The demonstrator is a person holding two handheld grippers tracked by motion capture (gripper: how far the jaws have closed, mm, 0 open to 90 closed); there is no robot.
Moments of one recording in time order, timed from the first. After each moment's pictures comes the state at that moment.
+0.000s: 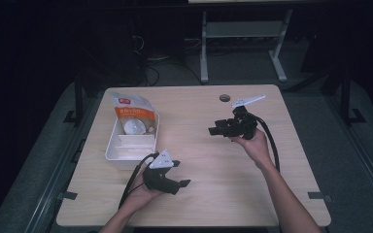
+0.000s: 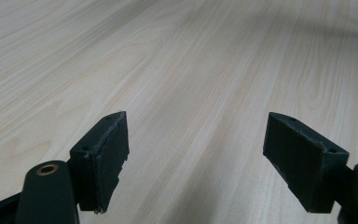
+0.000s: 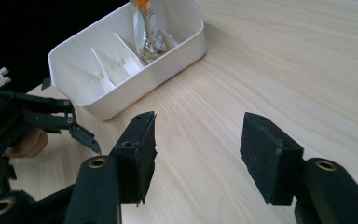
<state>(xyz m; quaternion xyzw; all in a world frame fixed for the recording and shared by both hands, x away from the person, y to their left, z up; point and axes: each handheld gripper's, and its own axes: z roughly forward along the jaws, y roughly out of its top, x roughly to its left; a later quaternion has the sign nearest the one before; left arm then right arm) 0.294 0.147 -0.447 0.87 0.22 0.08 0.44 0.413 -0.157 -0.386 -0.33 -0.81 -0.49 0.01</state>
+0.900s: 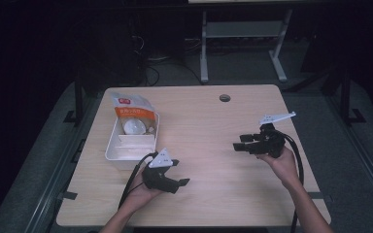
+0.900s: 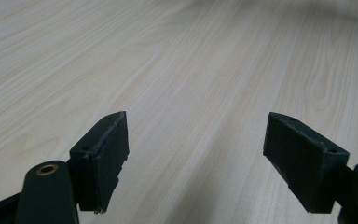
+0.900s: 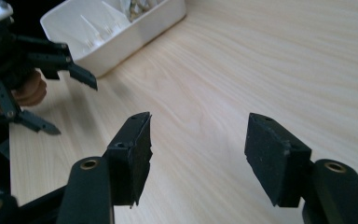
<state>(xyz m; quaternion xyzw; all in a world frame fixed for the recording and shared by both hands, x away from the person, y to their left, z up) 0.296 0.149 -0.447 0.87 0.23 0.08 0.44 0.363 -0.224 -0.404 -0.36 -0.80 -0.47 0.00</state>
